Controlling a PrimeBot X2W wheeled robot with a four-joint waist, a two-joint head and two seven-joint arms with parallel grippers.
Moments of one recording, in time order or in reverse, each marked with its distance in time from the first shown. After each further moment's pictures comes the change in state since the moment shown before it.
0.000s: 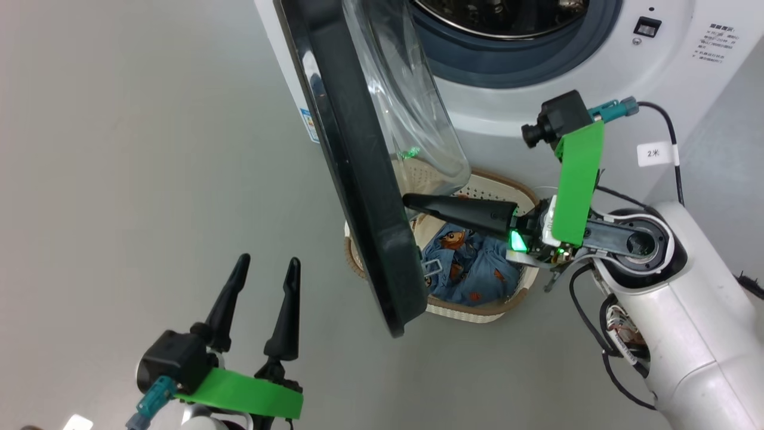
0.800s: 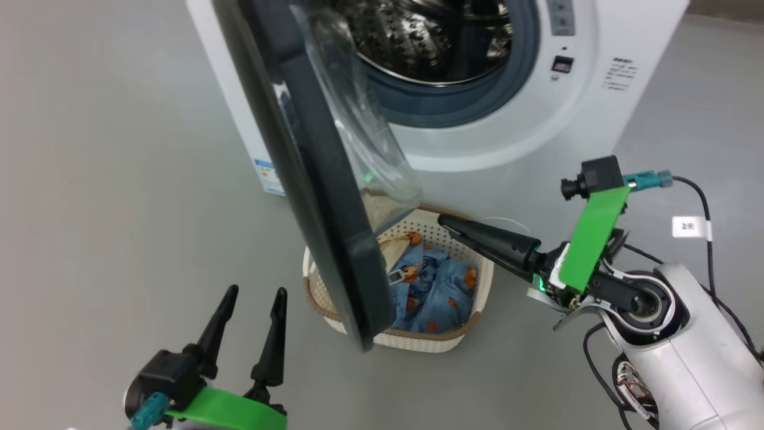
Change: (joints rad) left arm 0.038 0.042 0.000 0.065 -0.008 0.000 0.000; right arm 0.172 -0.027 -0.029 -0.012 -0.091 0.000 -0.210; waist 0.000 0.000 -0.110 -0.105
